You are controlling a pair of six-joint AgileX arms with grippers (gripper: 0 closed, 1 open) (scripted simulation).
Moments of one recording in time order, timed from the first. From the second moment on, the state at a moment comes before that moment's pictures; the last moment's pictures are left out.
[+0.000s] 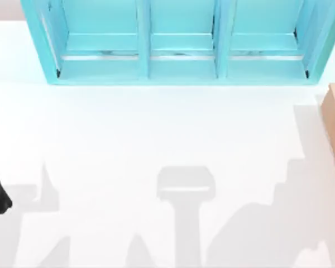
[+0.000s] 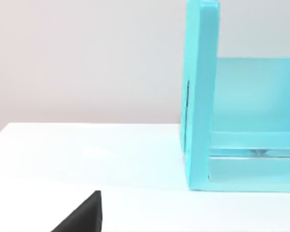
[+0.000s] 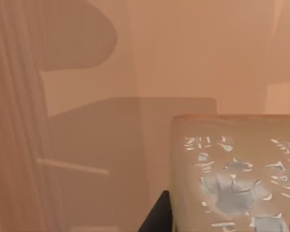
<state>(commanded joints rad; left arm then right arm) 0.00 0.00 0.00 0.00 0.00 0.00 -0.30 1.71 1.13 -0.93 -0.02 -0.19</state>
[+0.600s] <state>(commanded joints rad) 0.00 0.00 0.00 0.00 0.00 0.00 0.14 1.58 1.43 -1.39 -0.01 0.18</state>
